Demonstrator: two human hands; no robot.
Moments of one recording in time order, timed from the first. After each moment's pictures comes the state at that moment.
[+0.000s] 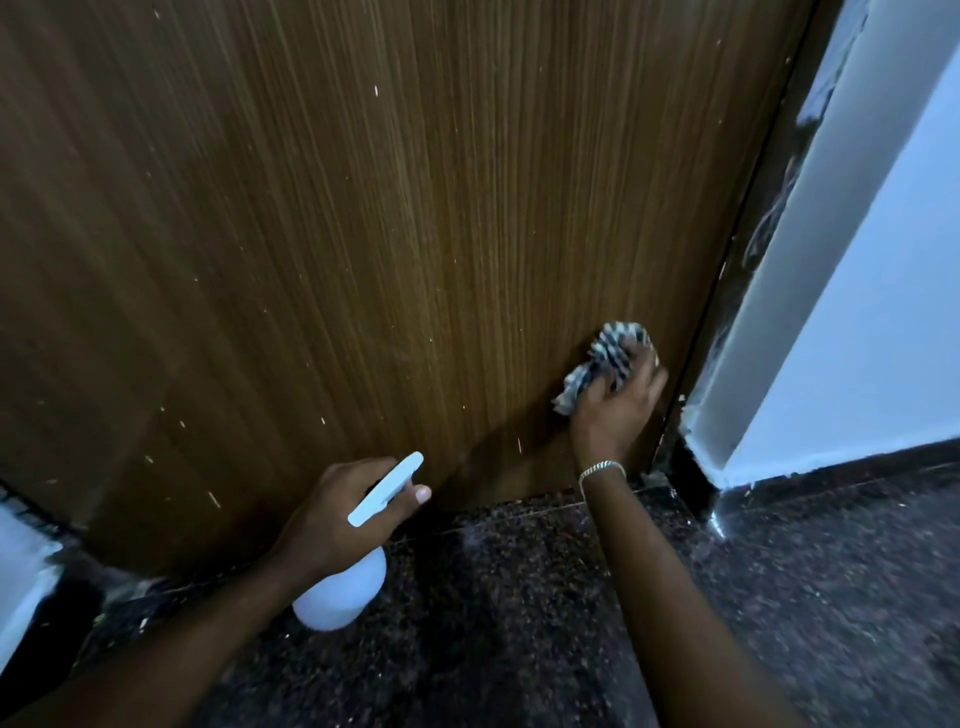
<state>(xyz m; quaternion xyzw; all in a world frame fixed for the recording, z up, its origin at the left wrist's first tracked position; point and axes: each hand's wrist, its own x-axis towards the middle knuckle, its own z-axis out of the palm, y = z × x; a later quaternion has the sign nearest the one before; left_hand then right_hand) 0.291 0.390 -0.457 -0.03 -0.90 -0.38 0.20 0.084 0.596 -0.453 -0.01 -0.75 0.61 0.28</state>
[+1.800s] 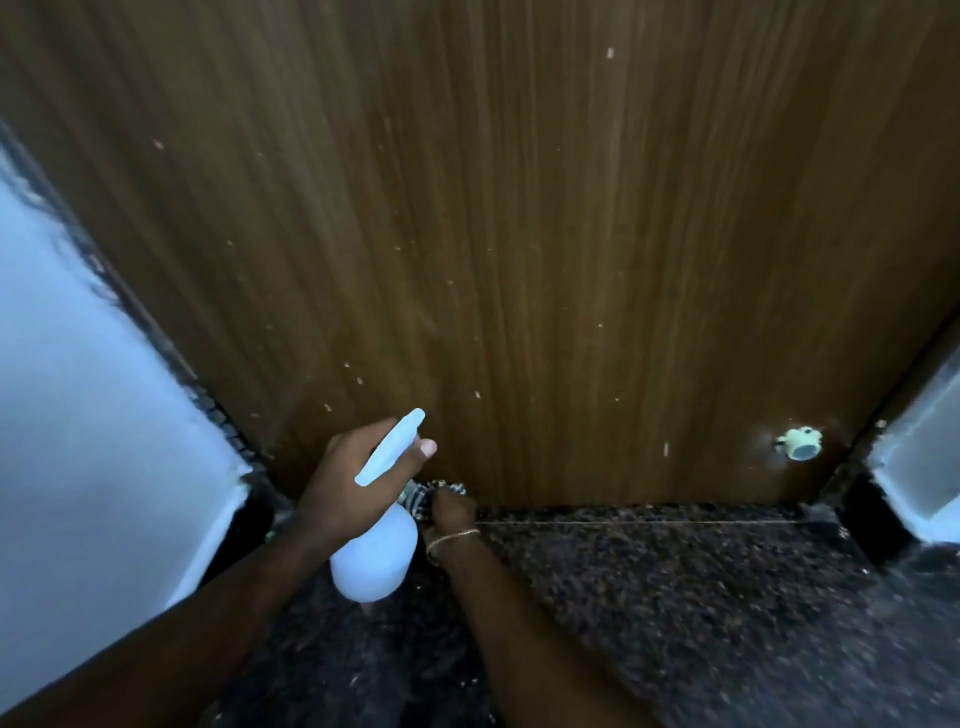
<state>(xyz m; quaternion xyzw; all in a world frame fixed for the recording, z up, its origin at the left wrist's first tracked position) 0.382 0.306 -0.430 0.17 -0.86 -0.38 0.28 0.271 0.306 -0.608 -0.14 -0.45 0.77 -0.42</state>
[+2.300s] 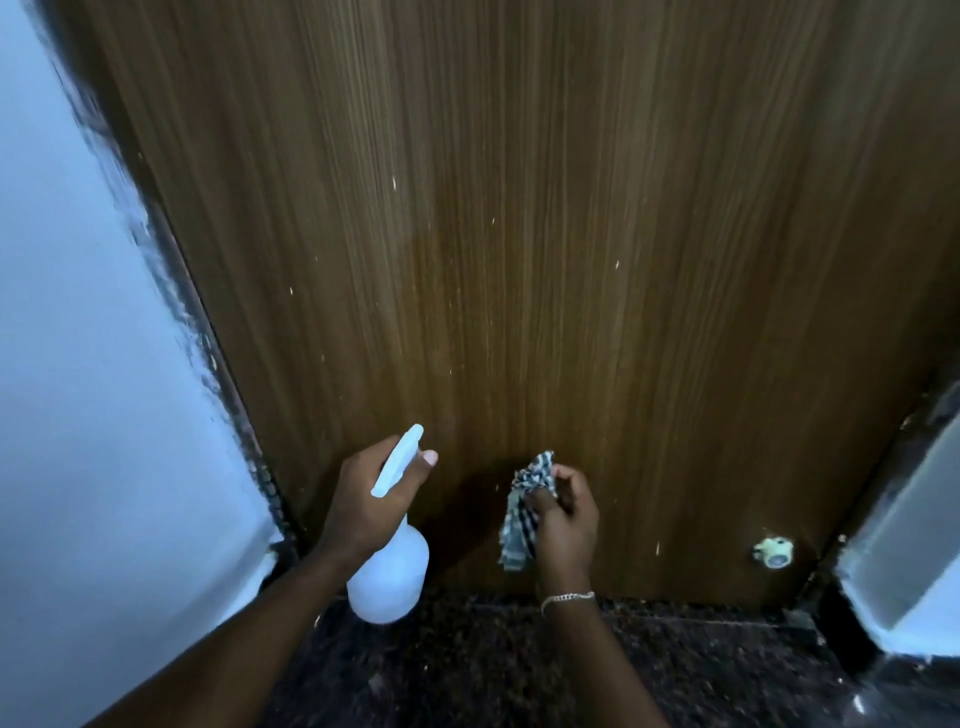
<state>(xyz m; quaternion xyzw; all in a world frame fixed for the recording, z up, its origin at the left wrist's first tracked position) 0.378 0.298 -0.352 0.17 -0.79 -0.43 0.40 0.244 0.457 -0.395 0.12 -0.62 0.78 -0.08</state>
